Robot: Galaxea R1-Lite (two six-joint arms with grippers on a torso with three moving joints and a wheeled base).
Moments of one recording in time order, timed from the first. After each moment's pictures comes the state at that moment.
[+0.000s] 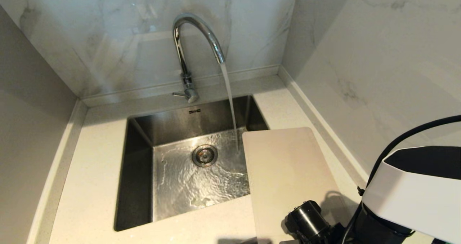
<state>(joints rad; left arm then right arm) 0.00 0.00 0.00 0.00 0.00 -0.01 0.54 2.03 -0.46 -0.37 -0.24 -1.12</state>
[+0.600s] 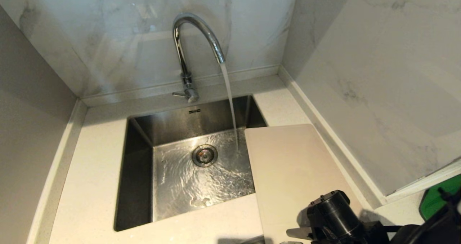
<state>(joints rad) 0.00 0.00 0.00 0.00 0.00 -0.01 0.54 1.72 -0.41 -0.30 -0.26 -1.18</state>
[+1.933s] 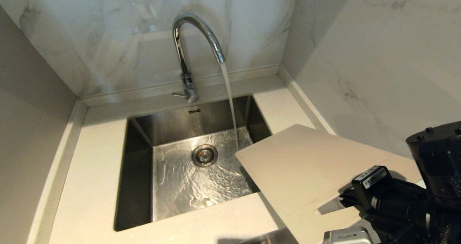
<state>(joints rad) 0.00 0.00 0.00 0.00 0.00 -0.01 0.53 1.21 -0.79 0.26 -0.23 -1.67</state>
